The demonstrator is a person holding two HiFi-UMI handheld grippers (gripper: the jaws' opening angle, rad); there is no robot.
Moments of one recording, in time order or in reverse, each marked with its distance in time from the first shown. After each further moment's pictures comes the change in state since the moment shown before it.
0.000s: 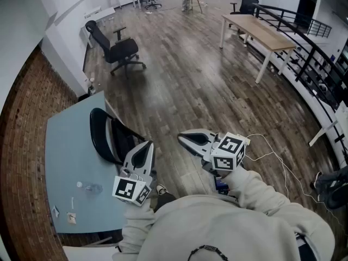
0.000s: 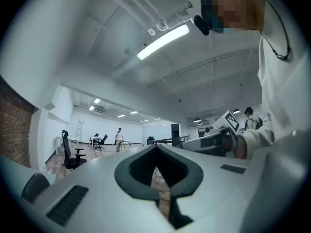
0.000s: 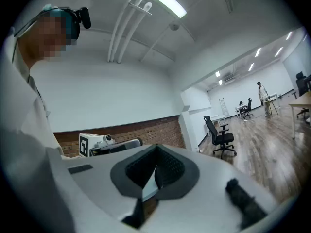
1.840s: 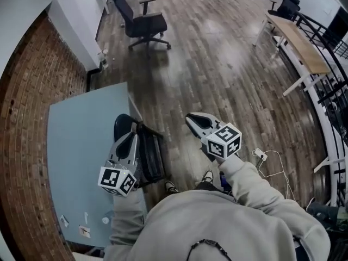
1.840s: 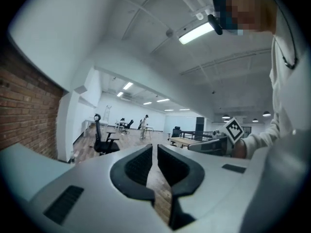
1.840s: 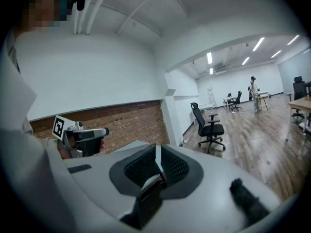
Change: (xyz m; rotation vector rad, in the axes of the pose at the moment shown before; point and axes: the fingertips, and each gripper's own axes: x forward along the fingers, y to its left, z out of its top) left arm 0.063 0.451 -0.052 -0.134 0.127 0.251; right arm 0.374 -0.269 0.008 -0.002 0.160 -0.181
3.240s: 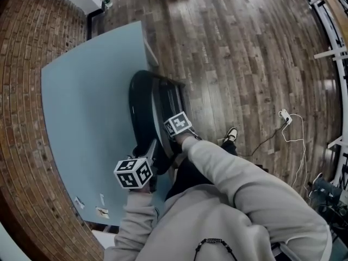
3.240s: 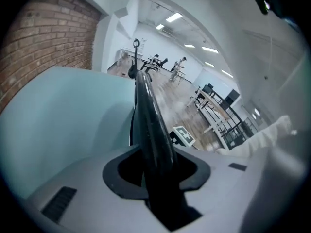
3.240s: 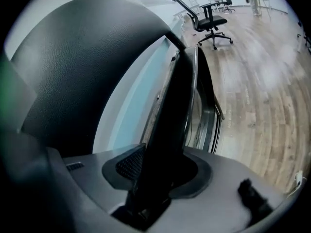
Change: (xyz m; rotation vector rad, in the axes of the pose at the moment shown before) left arm -0.069 0.142 -0.290 -0.429 0.756 0.235; right arm 0.287 0.119 -0.459 0.489 0.915 0.078
